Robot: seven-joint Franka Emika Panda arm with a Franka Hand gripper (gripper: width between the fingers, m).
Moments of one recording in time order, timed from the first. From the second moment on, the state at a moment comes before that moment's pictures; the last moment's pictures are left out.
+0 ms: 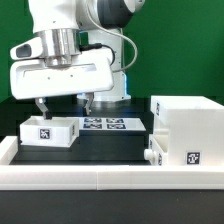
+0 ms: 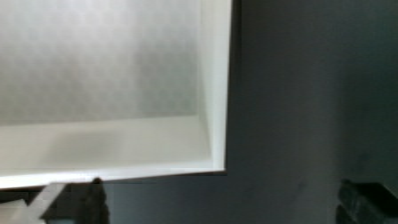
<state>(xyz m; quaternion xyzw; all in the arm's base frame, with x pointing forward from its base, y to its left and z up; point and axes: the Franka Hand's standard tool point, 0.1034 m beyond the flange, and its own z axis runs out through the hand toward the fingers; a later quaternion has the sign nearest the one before) 0.470 -0.111 0.058 -0.99 0.07 -0.06 0.06</state>
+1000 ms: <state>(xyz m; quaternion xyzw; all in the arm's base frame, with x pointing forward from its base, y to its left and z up) 0.416 -0.099 0.008 -1.00 0.07 -0.06 0.03</state>
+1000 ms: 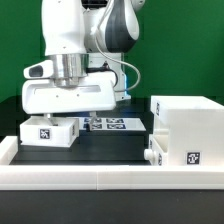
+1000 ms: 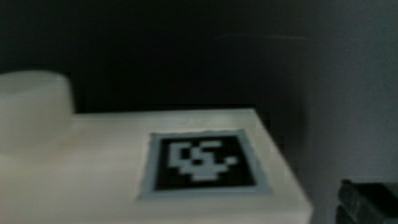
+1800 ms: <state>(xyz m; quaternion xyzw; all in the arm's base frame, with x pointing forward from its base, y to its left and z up) 0.417 -0.094 0.005 -1.00 0.06 -0.06 0.03</state>
